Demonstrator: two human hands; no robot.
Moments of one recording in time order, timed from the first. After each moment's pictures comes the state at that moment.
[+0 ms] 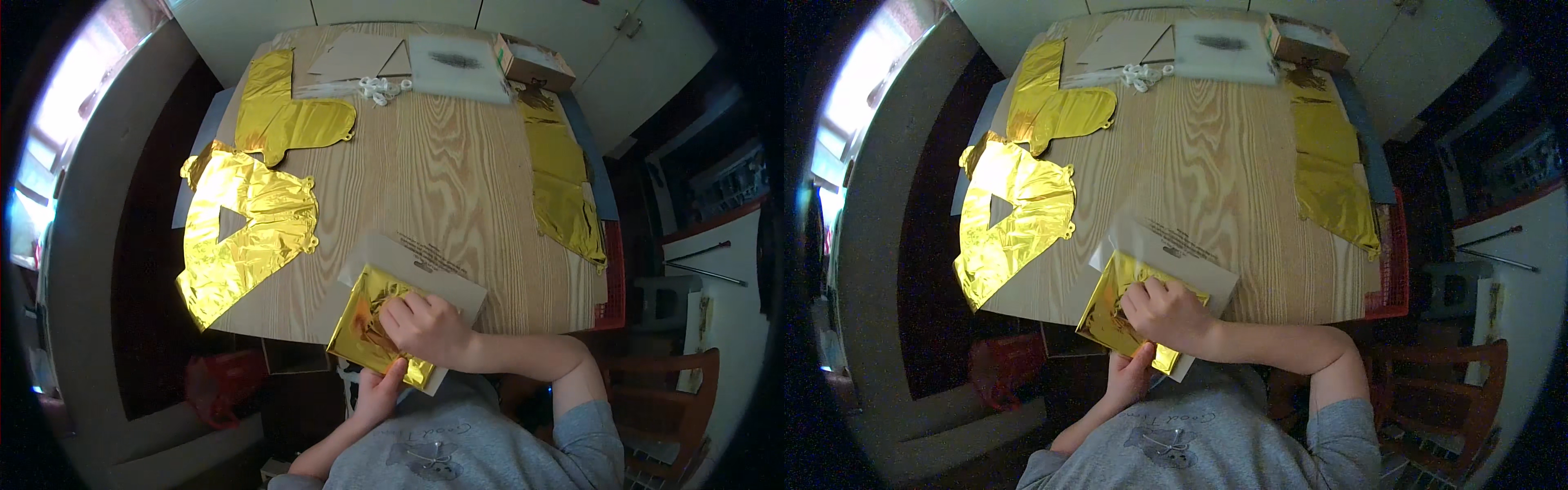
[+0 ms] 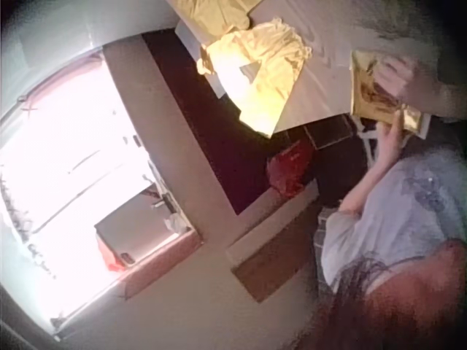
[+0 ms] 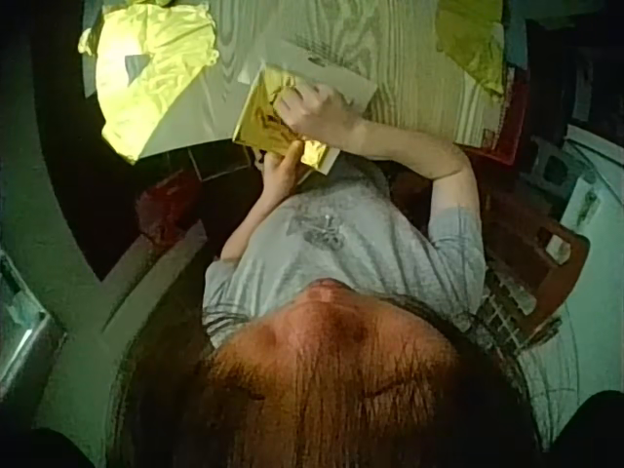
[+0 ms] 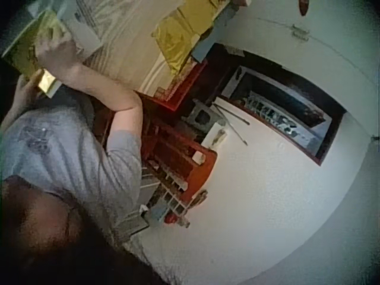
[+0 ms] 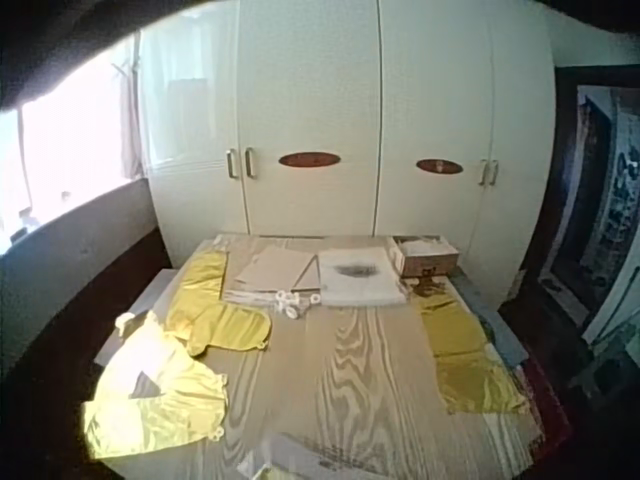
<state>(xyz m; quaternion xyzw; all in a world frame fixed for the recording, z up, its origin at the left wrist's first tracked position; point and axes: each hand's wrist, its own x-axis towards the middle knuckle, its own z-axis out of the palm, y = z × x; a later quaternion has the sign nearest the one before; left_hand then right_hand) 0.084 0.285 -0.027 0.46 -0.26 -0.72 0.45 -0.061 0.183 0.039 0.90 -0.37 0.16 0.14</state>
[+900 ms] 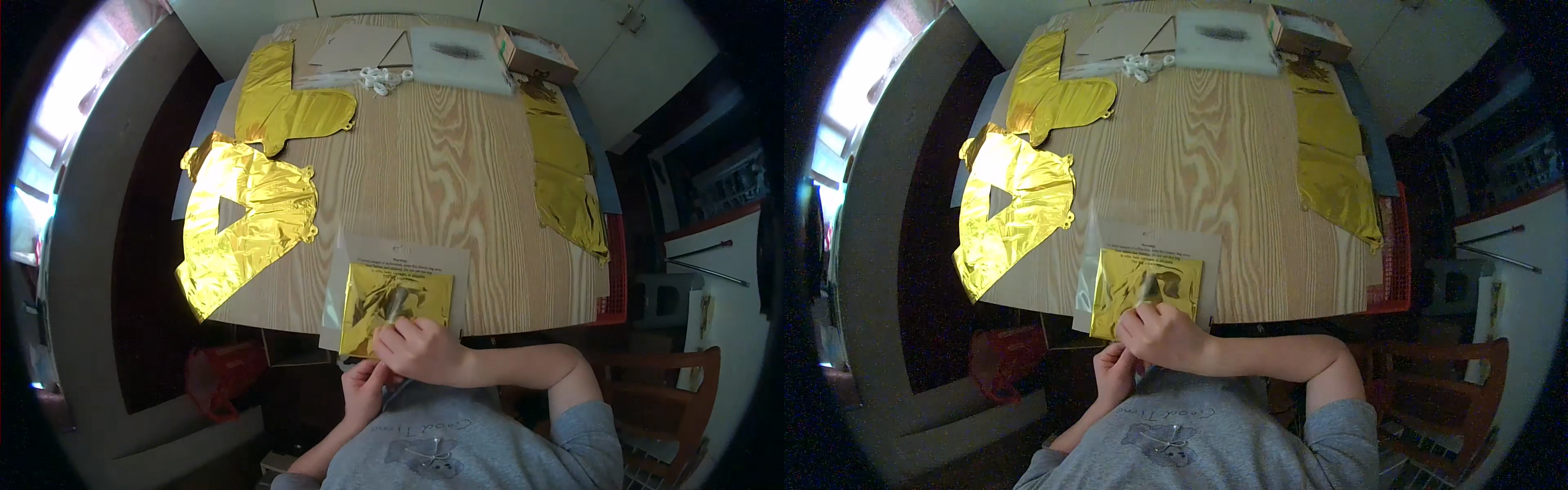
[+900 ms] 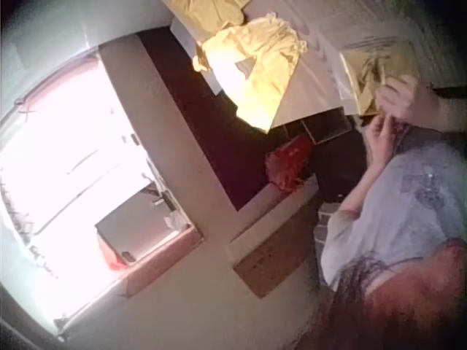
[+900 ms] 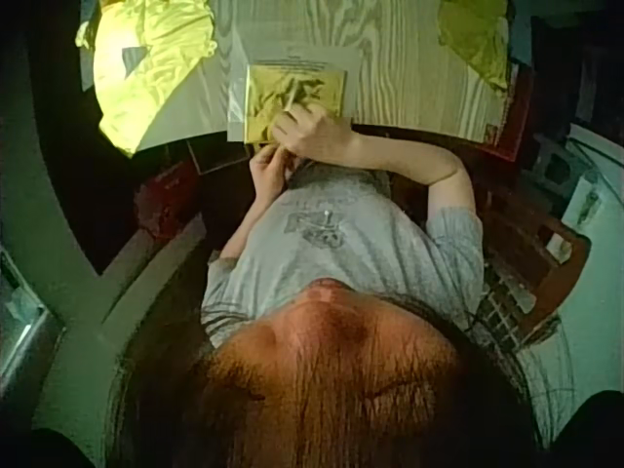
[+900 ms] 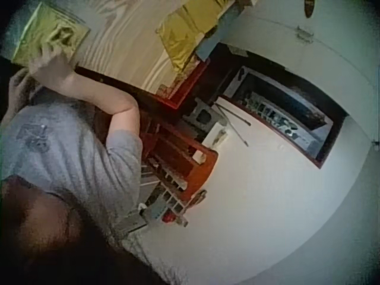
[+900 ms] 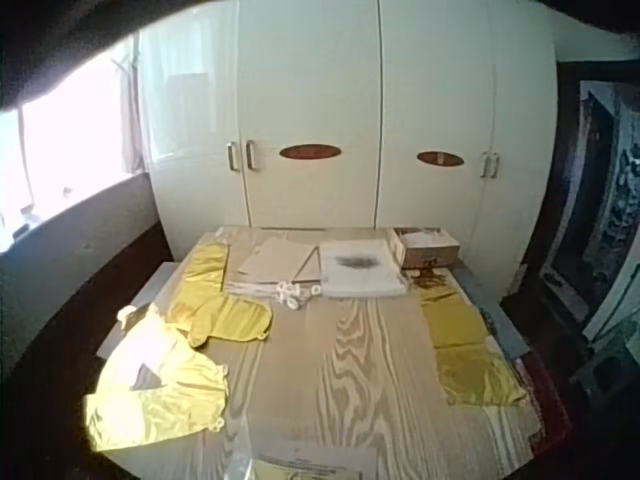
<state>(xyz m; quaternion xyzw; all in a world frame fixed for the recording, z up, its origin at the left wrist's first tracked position) 0.106 0.298 -0.023 0.51 -0.29 -0.68 0.44 -0.055 0.218 0.029 0.93 -0.32 0.18 0.04</state>
